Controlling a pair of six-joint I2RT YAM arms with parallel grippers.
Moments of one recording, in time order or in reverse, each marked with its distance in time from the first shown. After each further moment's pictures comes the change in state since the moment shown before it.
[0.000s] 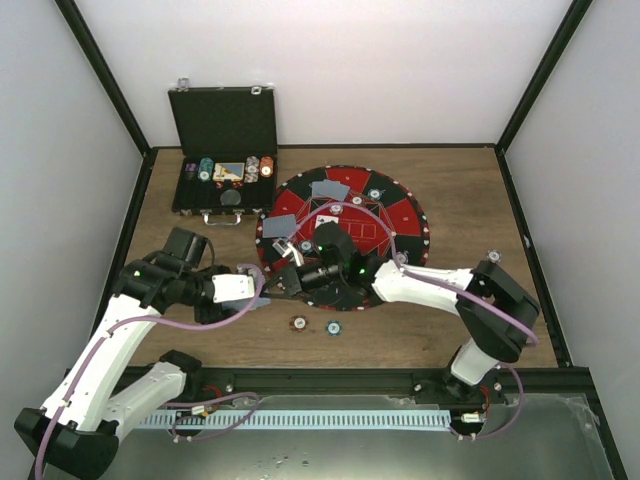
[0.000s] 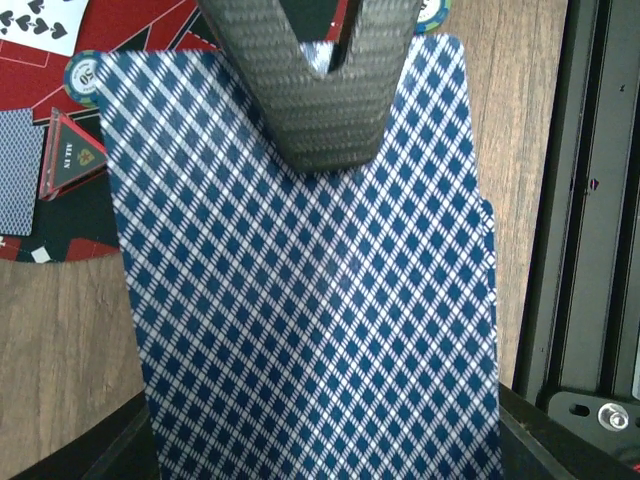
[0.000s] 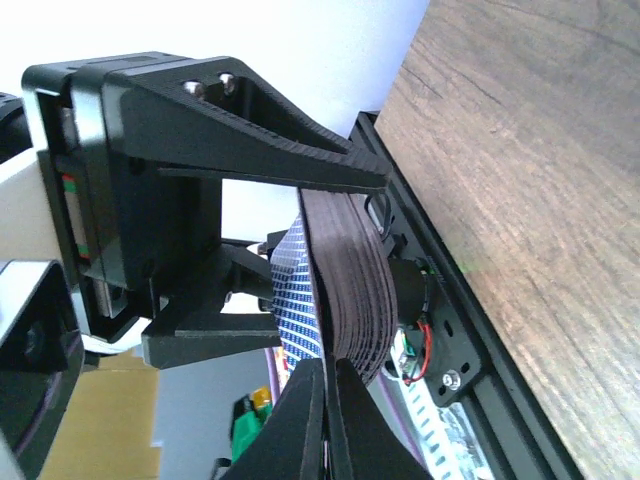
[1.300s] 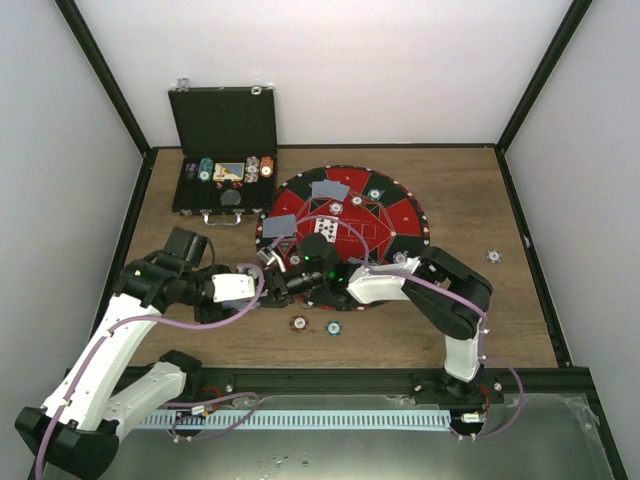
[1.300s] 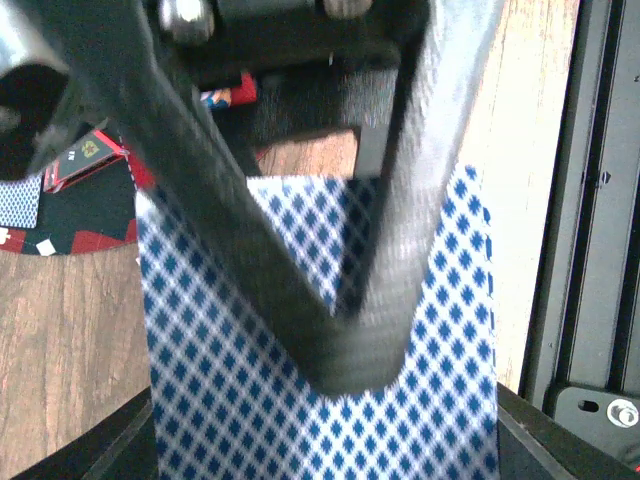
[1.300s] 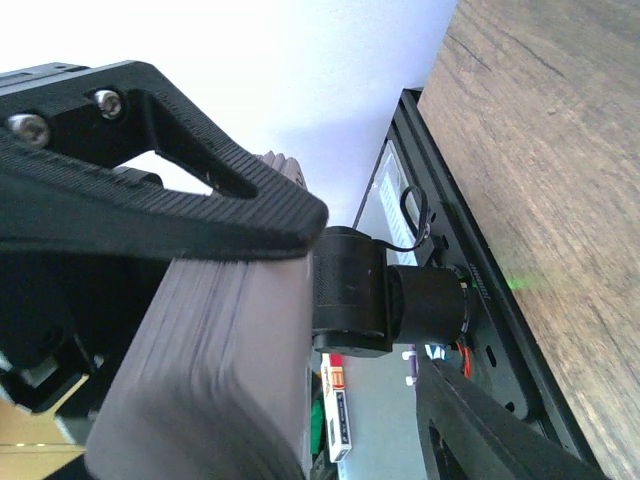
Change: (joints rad) left arm 0.000 0.003 0.000 0.008 -0.014 0.000; right arm 0.034 0.269 0.053 0.353 -0.083 0.184
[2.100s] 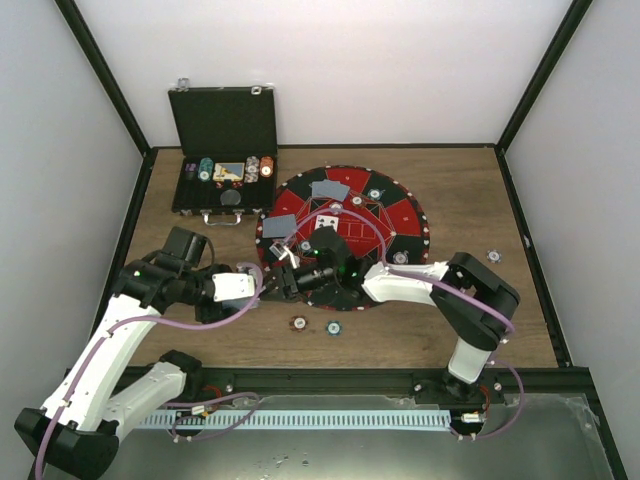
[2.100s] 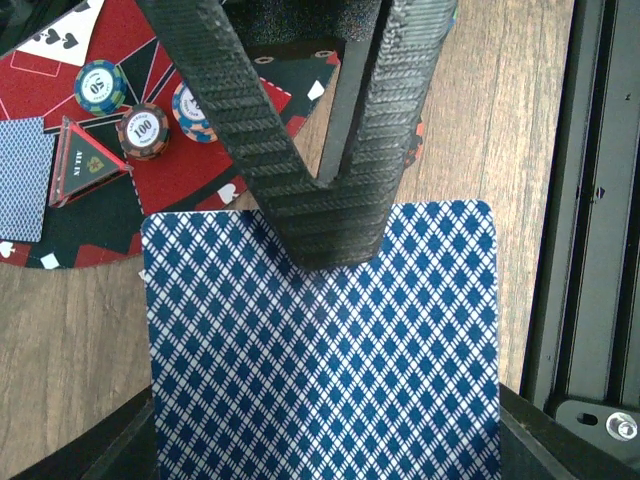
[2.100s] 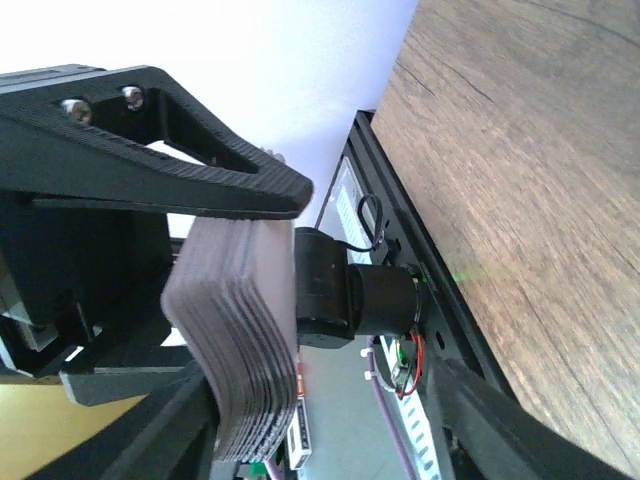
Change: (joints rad) left arm 0.000 -0.003 -0.002 0.013 0.026 -0.003; right arm -0.040 -0.165 -0.063 -0.207 0.055 -0.143
